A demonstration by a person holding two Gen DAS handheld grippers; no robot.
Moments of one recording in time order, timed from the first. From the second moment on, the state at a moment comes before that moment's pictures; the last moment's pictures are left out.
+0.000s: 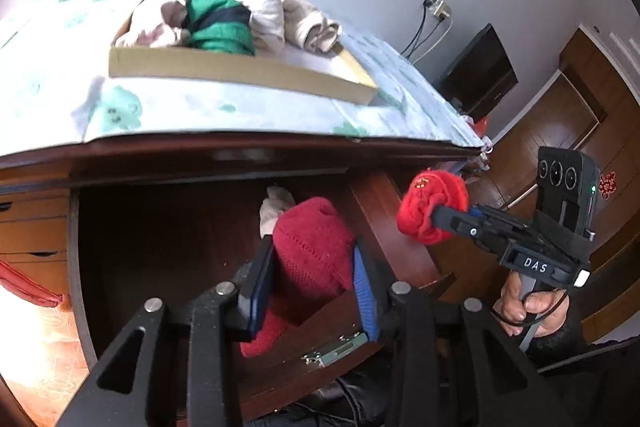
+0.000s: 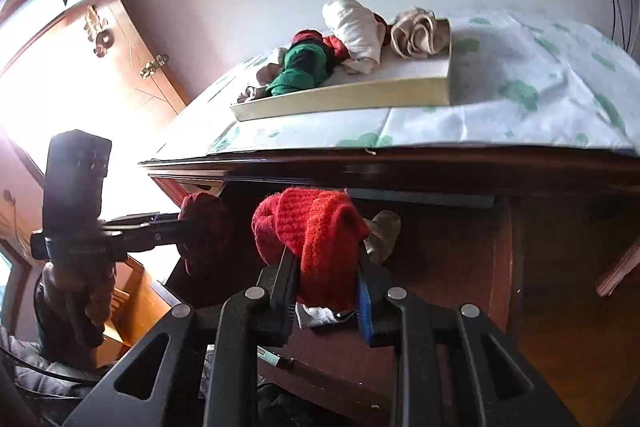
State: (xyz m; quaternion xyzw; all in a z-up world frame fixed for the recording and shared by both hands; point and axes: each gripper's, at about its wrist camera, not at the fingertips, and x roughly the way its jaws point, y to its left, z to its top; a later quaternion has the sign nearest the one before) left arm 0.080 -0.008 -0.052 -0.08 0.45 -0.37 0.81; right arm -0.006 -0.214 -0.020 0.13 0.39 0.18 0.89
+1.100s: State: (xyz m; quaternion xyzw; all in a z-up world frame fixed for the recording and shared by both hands) left arm 0.124 -0.068 0.035 -0.06 0.31 -0.36 0.88; right arm 0.045 -0.239 0.052 0.20 0.24 0.14 0.94
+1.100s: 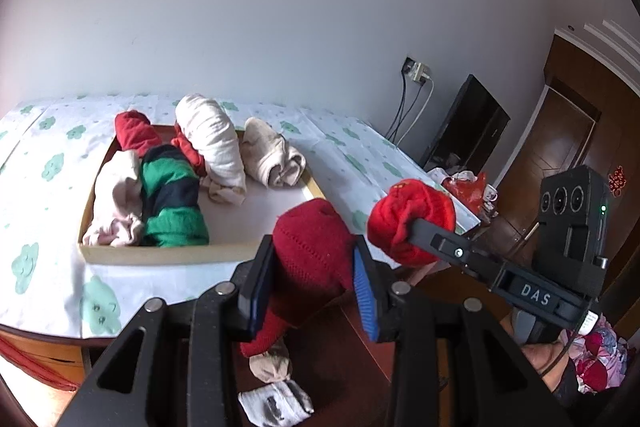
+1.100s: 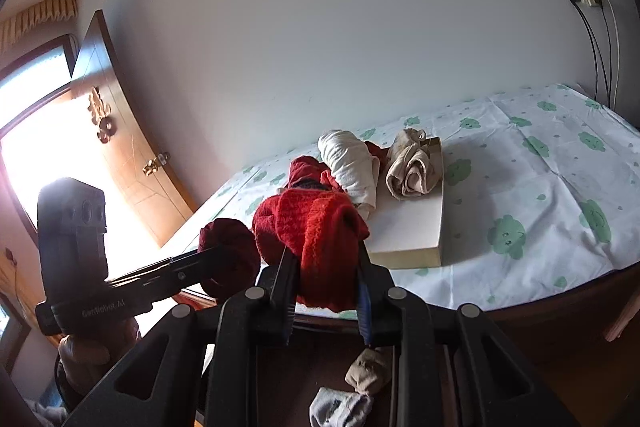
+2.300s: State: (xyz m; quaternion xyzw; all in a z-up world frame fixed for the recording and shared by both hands) left arm 0.162 -0.107 0.039 -0.02 0.30 -0.31 0.90; right arm 0.075 -0.247 0.068 0.18 0.21 0.10 0.96
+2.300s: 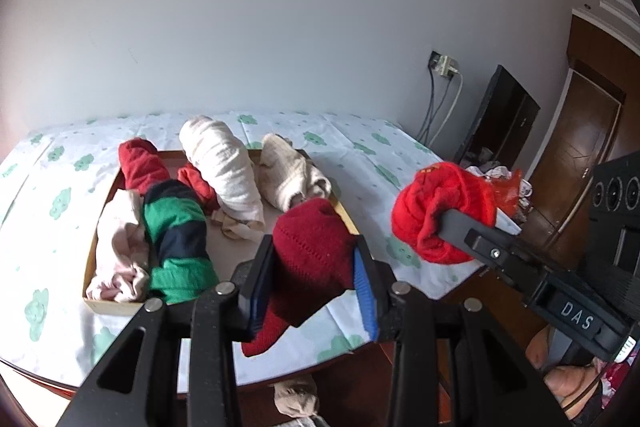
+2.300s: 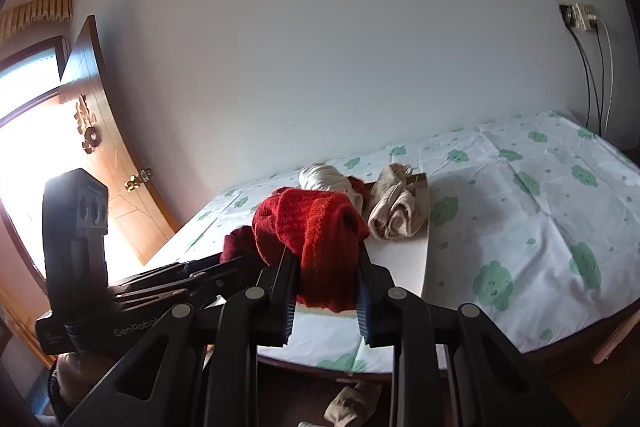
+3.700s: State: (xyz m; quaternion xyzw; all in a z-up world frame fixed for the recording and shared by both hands) left arm 0.226 -0.123 0.021 -0.04 0.34 -0.29 0.89; right arm 0.128 -0.254 0.058 0.14 0.23 0.03 0.96
